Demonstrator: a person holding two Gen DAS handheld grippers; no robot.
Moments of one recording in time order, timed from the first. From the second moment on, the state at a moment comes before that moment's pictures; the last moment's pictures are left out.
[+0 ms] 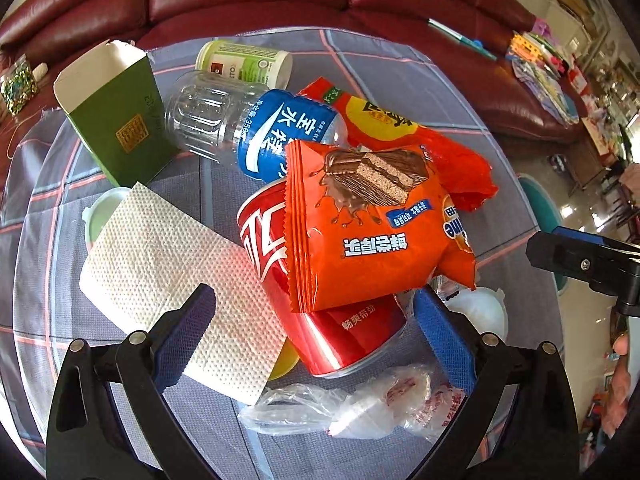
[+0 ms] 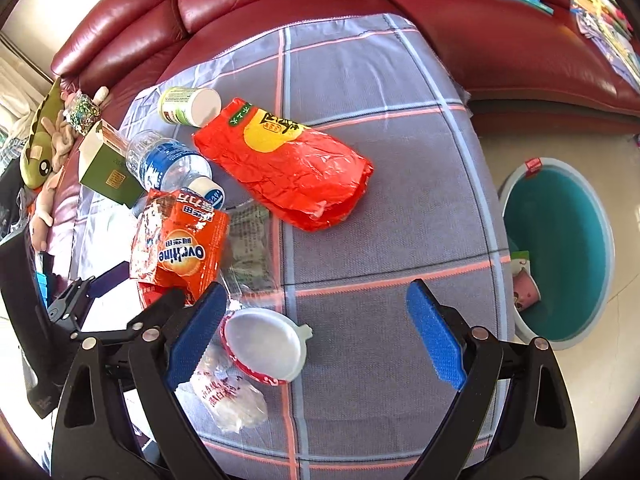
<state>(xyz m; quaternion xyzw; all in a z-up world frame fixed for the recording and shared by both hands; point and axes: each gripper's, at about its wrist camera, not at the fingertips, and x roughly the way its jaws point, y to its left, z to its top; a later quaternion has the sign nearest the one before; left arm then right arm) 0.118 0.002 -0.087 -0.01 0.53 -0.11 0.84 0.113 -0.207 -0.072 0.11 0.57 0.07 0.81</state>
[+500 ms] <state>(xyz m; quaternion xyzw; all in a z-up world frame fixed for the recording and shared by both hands) 0.104 0.041 -0.083 -0.07 0.51 -0.17 0.84 0.155 -0.127 -0.075 0.10 0.58 0.15 0.79</state>
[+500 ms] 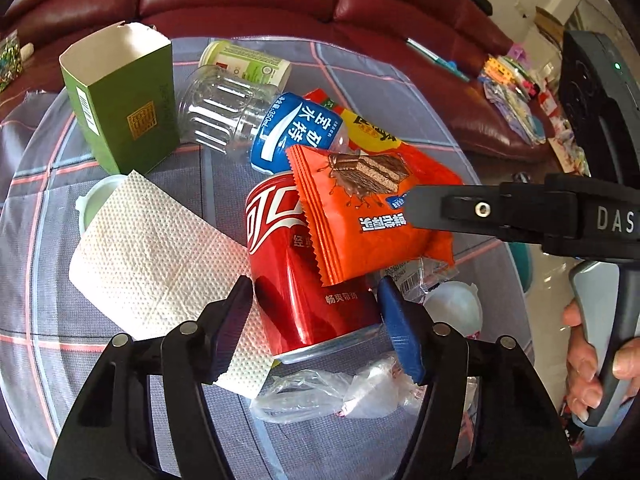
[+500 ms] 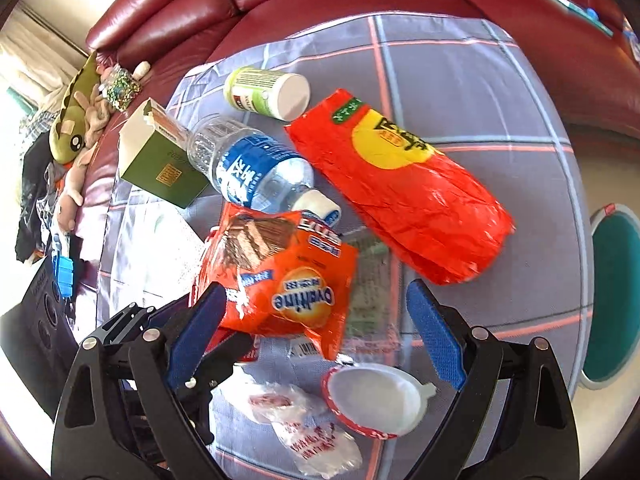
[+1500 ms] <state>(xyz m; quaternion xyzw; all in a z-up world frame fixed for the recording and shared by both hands) 0.120 0.039 -0.089 -0.01 0.53 -0.21 0.82 0.146 -0.146 -0.055 0.15 0.56 0.11 0.81</state>
